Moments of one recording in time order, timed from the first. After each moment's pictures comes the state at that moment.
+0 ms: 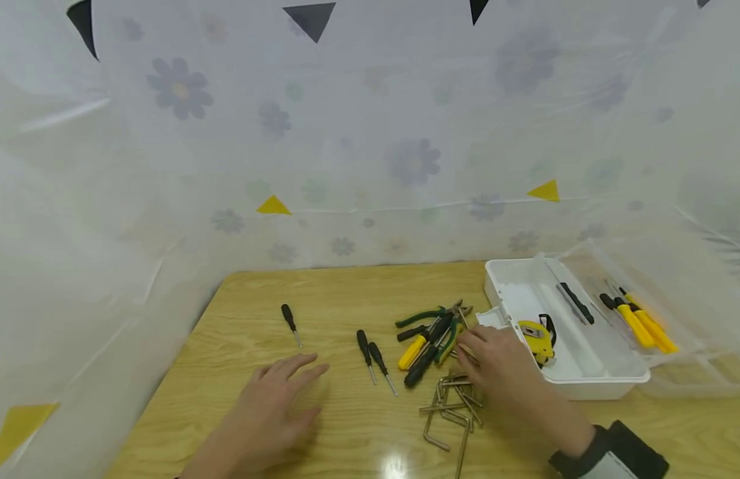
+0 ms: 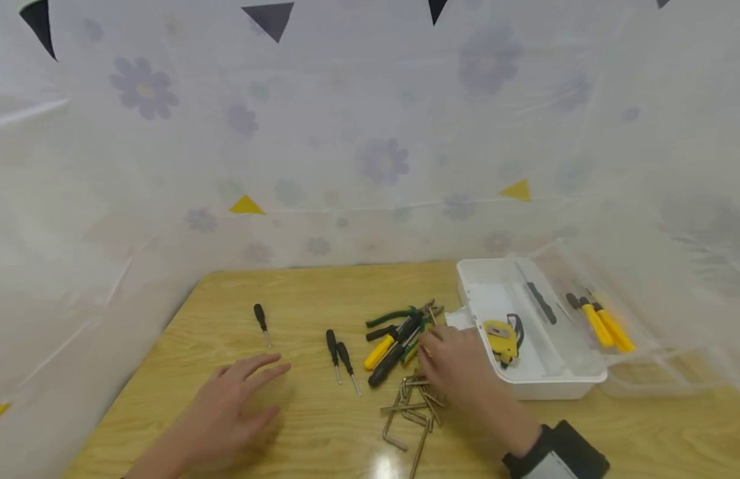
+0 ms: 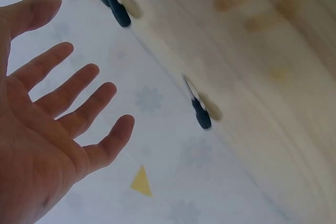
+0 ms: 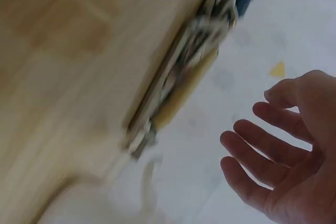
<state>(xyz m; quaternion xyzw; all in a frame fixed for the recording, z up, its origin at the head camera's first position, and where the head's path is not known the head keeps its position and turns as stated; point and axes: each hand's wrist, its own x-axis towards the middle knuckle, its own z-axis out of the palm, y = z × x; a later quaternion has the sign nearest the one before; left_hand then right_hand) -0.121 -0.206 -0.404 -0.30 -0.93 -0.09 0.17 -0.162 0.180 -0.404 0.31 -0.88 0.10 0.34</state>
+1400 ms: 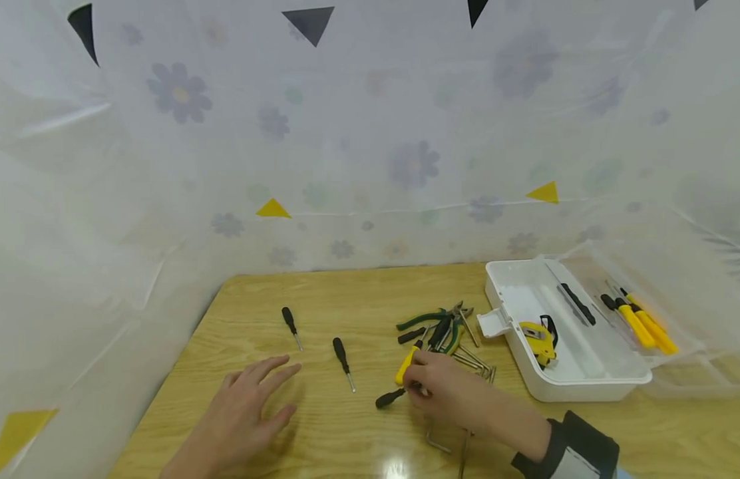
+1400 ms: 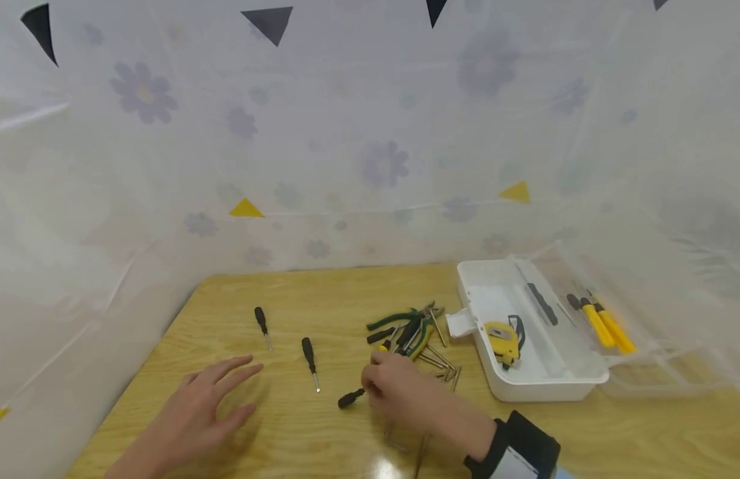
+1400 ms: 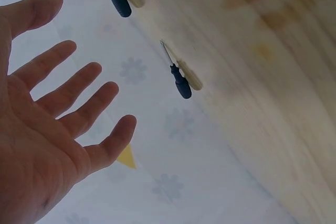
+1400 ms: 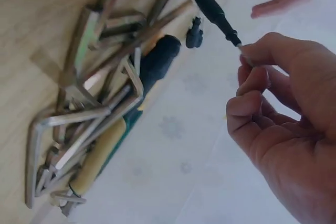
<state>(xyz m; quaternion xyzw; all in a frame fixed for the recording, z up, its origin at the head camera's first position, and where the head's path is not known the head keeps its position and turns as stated) -0.116 -0.236 -0.399 -0.26 -0.94 -0.10 0.18 -0.147 0.116 -0.387 0.46 -0.85 0.25 0.09</state>
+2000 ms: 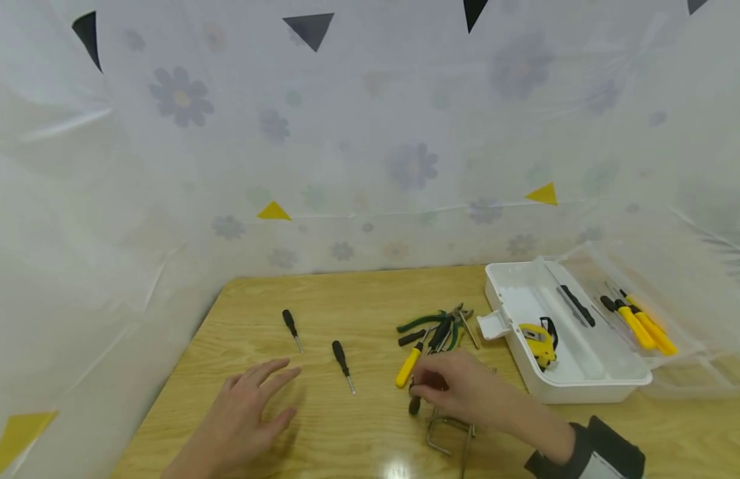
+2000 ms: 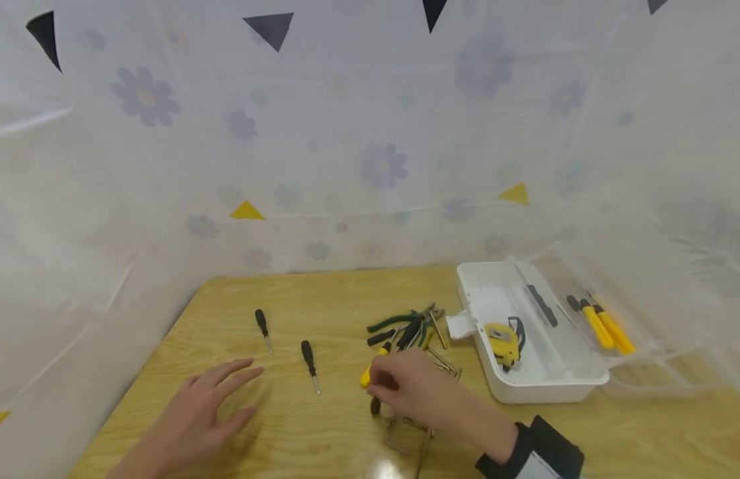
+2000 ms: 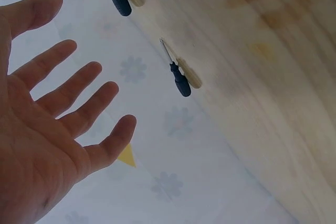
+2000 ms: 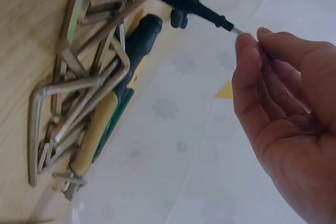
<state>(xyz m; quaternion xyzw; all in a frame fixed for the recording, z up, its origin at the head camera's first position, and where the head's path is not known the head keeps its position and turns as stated) -0.115 -0.235 -0.398 -0.26 -0.94 -0.10 0.19 -0.142 0.131 -0.372 0.41 -0.84 0.35 0.03</state>
